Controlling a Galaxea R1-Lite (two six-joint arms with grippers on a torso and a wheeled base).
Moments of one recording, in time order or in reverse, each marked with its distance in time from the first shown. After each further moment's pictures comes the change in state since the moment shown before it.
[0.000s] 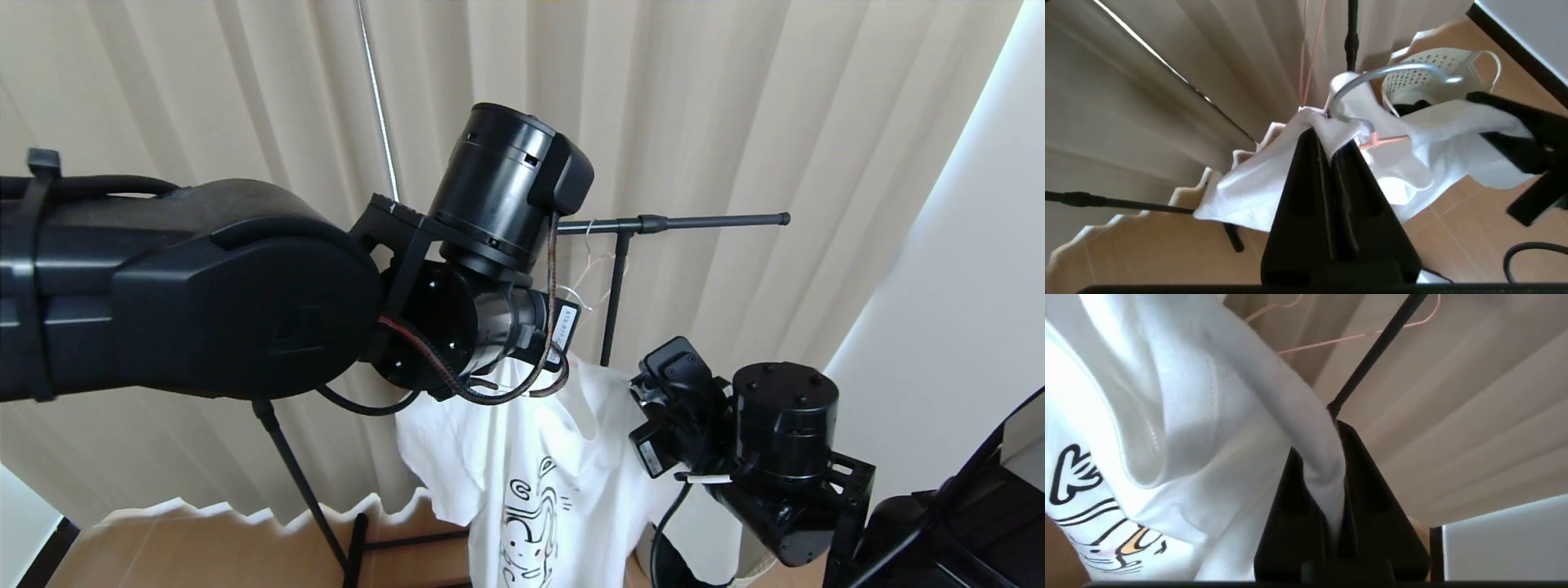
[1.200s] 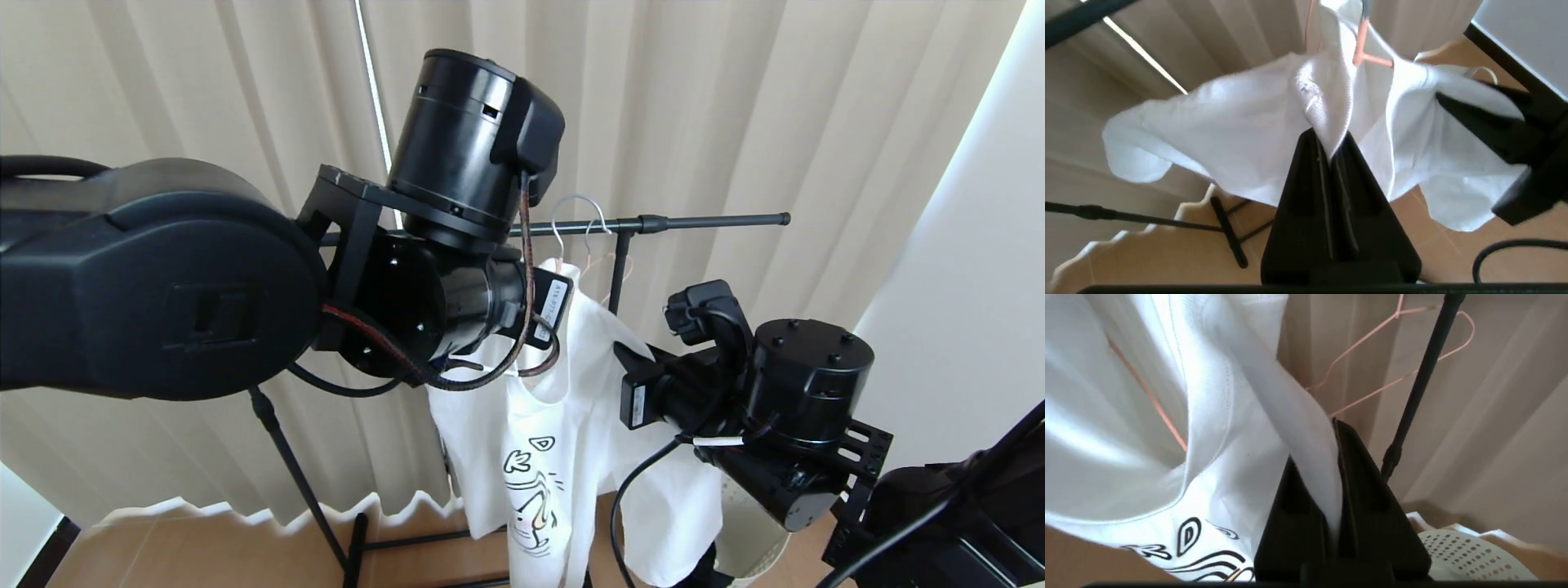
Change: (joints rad) left arm 0.012 -0.049 0.026 -0.089 0.014 0.079; right arm 0.015 -0.068 -0.089 0.002 0.086 0.310
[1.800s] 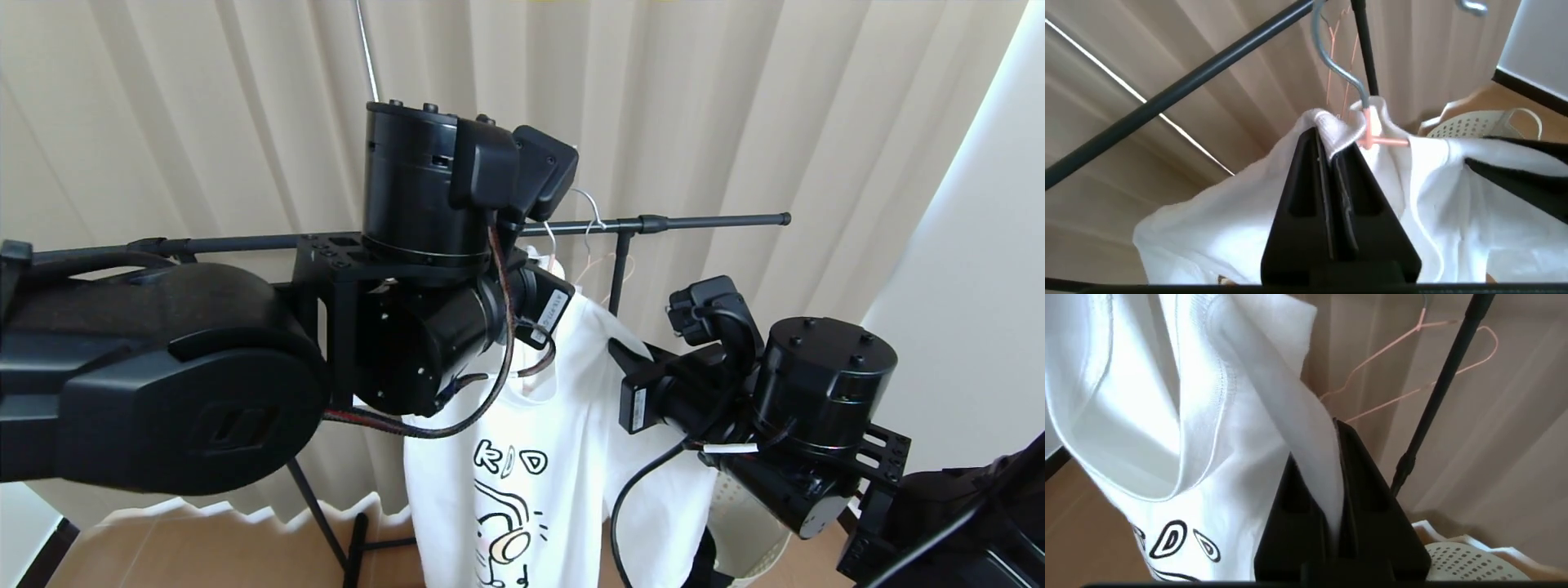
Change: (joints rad) left arm 0.006 -0.033 0.245 -0.437 0.000 0.285; right arm 0.021 -0.029 0.004 0.001 0.016 -0.016
